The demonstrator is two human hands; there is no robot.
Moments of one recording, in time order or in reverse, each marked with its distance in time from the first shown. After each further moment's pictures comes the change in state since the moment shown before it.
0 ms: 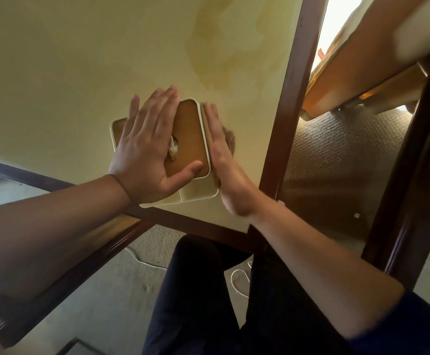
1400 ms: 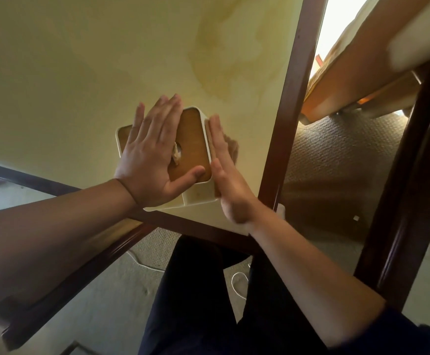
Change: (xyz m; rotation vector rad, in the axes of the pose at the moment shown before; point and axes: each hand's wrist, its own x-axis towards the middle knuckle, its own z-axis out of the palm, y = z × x) left_hand 0.000 0.000 -0.002 0.001 -0.006 -0.003; right_hand -0.007 -0.001 0.009 -0.030 0.031 -0.010
